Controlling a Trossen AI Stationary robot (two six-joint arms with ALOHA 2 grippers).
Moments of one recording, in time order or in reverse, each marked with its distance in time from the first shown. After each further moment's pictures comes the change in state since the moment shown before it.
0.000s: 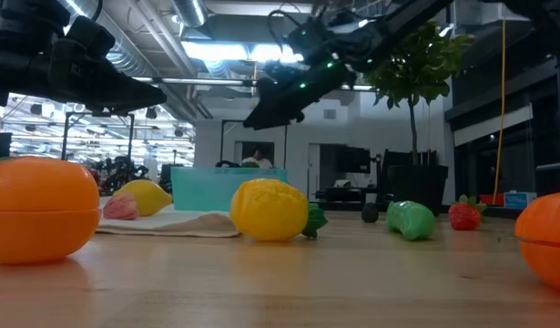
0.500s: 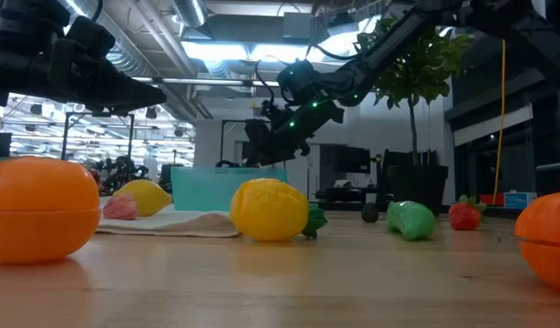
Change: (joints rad) left arm 0.000 0.000 0.000 0.000 0.000 -0.003; right arm -0.054 0.198 0.067 0.075 0.166 0.171
